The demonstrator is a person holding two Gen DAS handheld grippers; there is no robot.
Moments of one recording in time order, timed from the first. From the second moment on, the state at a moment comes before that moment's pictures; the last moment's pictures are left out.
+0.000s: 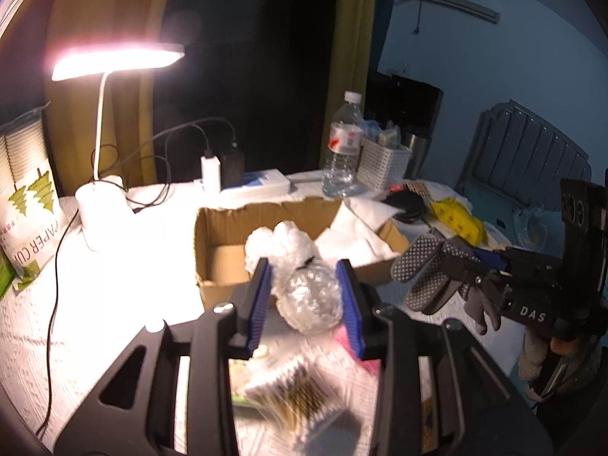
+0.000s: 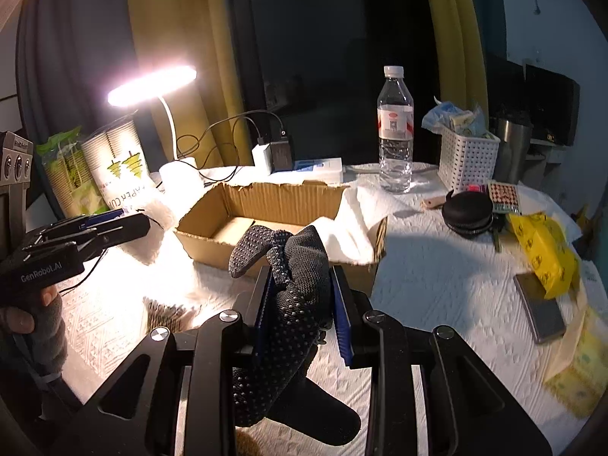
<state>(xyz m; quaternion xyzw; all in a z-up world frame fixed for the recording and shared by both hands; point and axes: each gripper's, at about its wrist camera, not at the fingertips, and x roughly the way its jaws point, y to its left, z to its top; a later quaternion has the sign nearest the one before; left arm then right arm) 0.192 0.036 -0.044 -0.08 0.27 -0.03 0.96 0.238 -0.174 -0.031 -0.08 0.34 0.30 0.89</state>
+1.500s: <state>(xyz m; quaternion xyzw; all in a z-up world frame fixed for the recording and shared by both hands) 0.309 0.084 -0.107 -0.08 0.35 0.00 0.93 0.377 -0.142 -0.088 -0.10 0.37 0.26 0.89</state>
